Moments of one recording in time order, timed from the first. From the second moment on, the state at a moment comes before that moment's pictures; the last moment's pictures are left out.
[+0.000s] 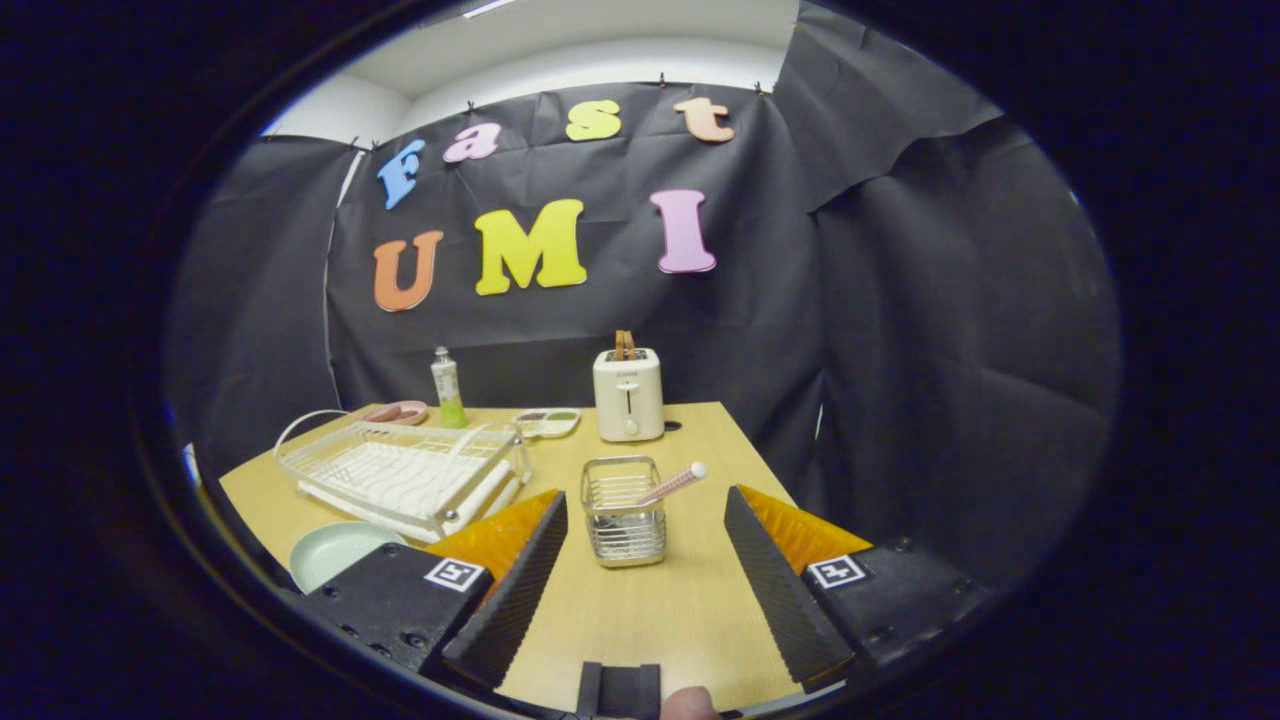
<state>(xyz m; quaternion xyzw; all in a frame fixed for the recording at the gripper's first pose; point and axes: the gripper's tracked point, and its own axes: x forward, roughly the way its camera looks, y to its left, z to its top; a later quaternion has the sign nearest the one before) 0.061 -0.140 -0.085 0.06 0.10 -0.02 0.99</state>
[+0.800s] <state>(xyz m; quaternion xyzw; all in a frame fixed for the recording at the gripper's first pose) 0.144 -0.128 -0.094 0.15 0.12 0.05 0.98</state>
